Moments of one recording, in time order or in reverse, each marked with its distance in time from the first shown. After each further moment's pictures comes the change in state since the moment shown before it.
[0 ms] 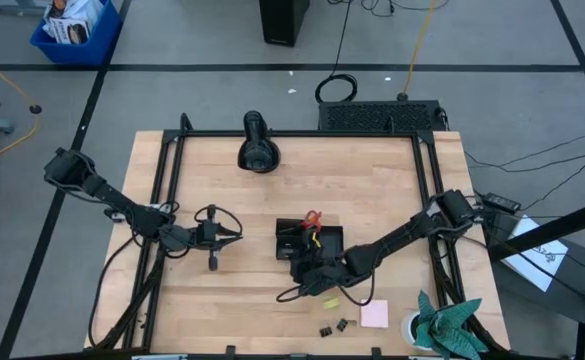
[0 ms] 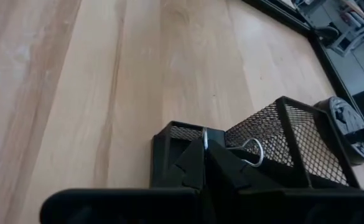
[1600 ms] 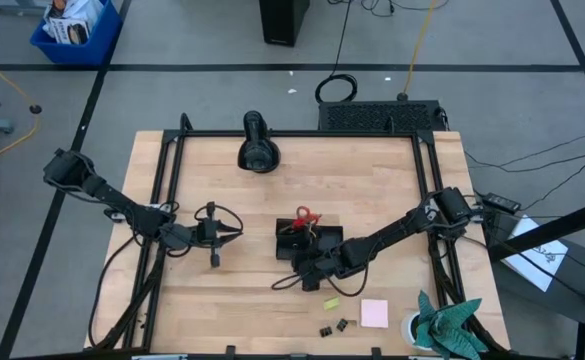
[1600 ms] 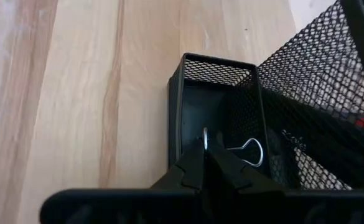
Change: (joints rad) left arm 0.024 0.000 0.000 -0.002 -0.027 0.033; right arm -0.057 0.014 0.001 -0.171 -0.218 0.184
